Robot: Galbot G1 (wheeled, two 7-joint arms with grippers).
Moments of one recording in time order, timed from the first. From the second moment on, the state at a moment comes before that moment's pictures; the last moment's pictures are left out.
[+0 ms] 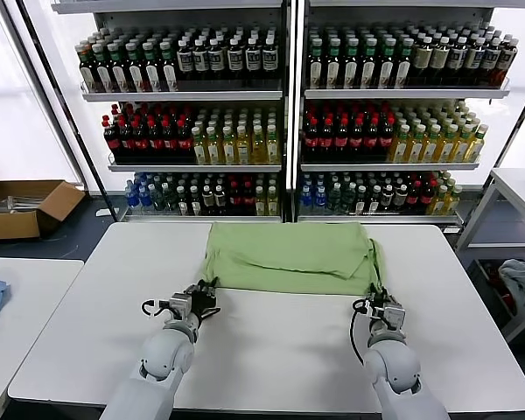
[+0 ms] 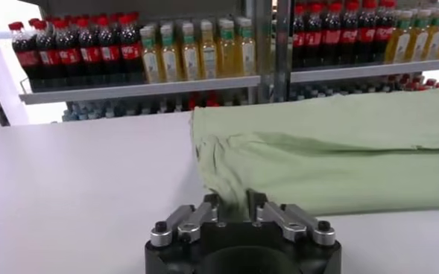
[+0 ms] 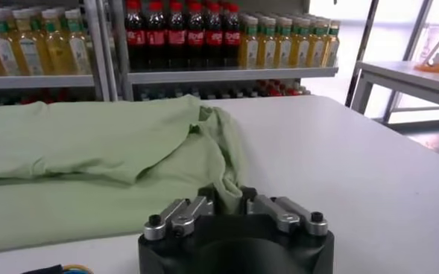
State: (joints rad) left arm 1.00 -1.30 -0.26 -1.58 -0.28 0.45 -0.13; right arm -1.13 1.33 0.39 1.70 0.33 -0.45 0.41
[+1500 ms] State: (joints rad) left arm 1.69 -1.21 -0.32 -2.22 -0.21 0.40 -0.22; right arm -1.71 1.29 0.43 2.31 0.25 -0.53 0.55
